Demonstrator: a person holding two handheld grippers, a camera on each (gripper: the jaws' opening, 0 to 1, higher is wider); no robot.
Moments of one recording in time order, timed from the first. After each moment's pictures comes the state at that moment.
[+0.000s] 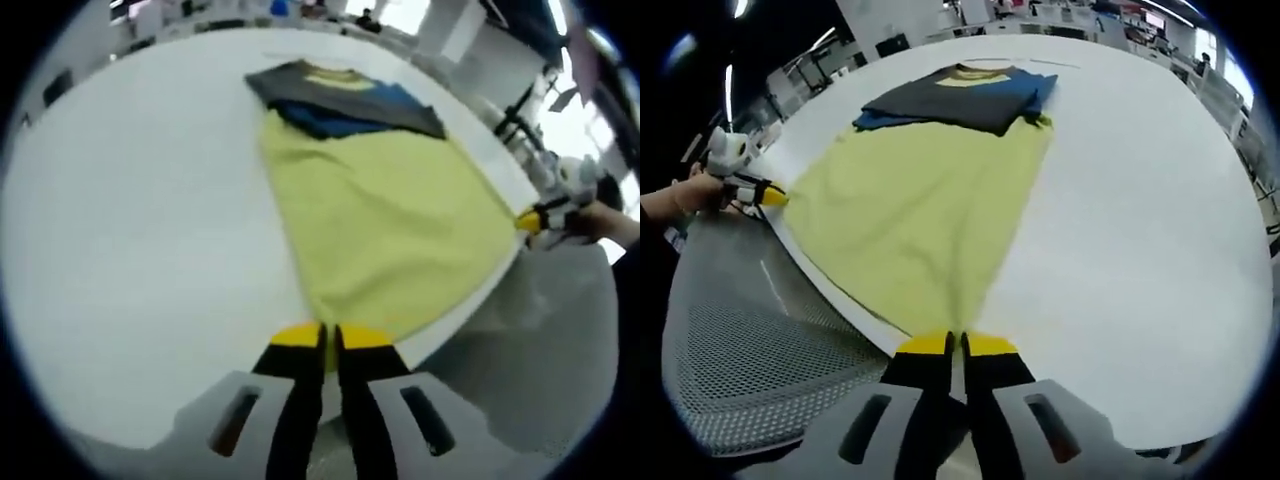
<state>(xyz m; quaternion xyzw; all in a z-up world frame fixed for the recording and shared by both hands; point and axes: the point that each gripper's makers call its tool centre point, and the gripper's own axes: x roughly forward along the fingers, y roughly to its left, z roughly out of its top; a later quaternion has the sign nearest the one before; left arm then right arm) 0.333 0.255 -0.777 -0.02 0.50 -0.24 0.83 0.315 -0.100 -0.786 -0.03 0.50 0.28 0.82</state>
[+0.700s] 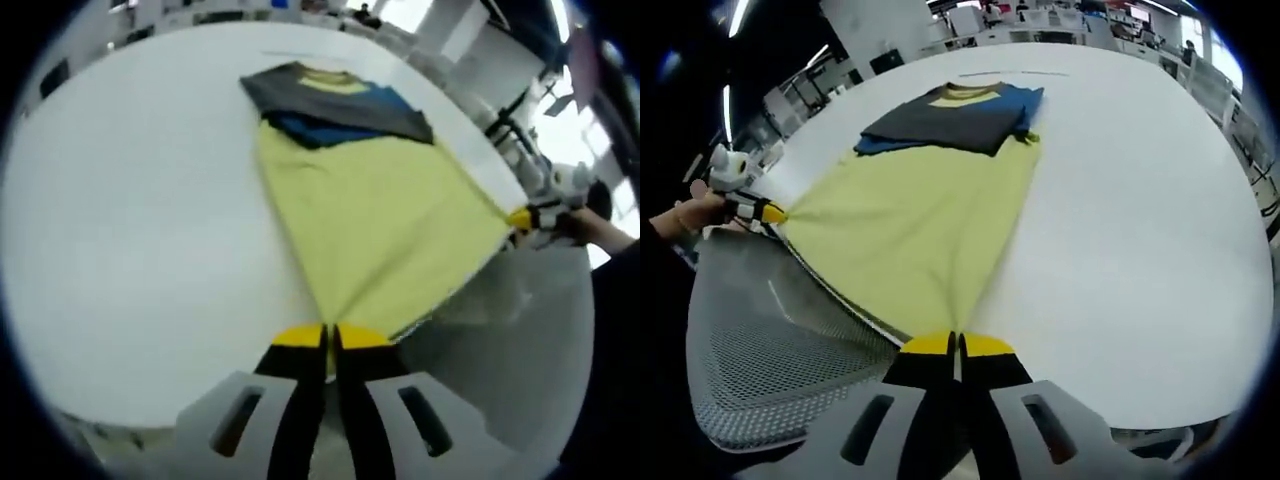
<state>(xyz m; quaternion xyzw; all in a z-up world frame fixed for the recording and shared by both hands) 0.314 0.258 -0.751 -0.02 0.52 -0.26 0.81 0.304 -0.104 -0.760 0.00 0.48 0.28 0.83</state>
